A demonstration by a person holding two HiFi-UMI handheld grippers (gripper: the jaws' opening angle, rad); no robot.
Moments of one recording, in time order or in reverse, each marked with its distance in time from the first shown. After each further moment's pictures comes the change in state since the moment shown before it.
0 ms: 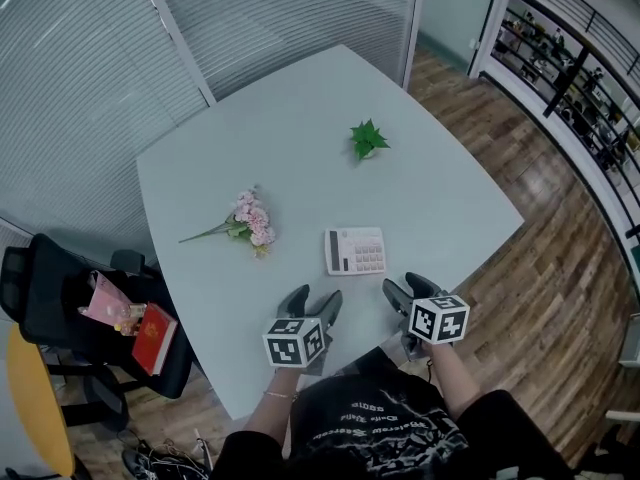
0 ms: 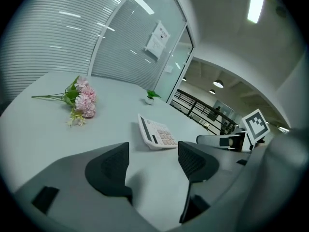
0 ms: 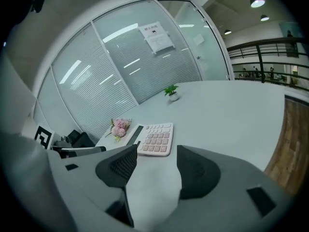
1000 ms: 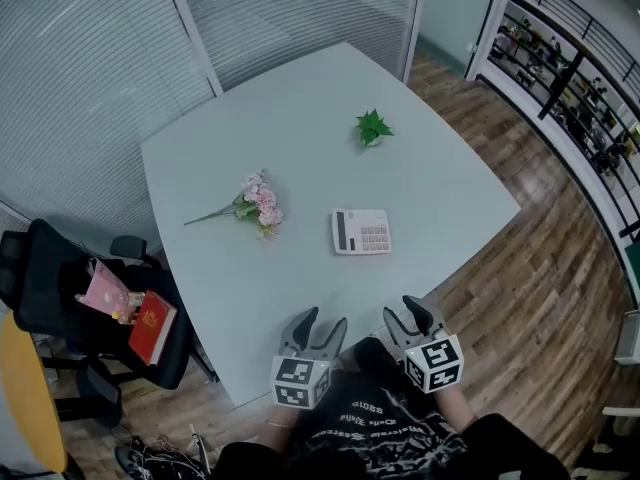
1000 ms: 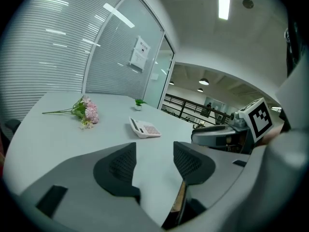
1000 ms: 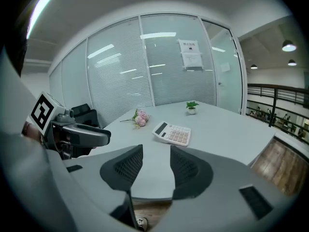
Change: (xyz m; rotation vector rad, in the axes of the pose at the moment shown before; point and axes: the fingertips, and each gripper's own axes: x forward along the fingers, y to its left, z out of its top) left arm -0.098 -0.038 -0.051 0.175 -0.117 -0.043; right arm -0.082 0.089 -0.057 -0.383 -0.084 -0.019
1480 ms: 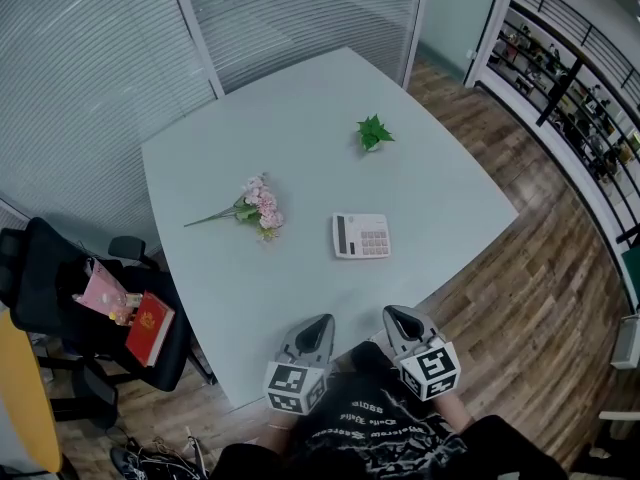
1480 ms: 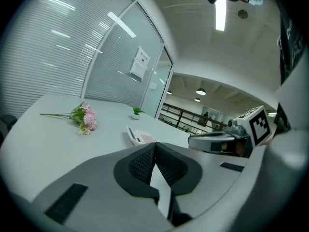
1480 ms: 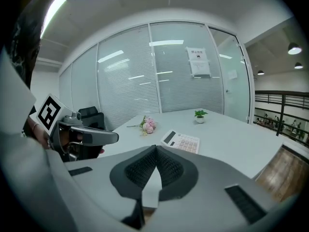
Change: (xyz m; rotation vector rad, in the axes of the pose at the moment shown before) left arm -0.010 -0.002 0.015 -0.027 -0.115 -0.051; right arm -0.001 0.025 0.018 -0.060 -0.083 0.069
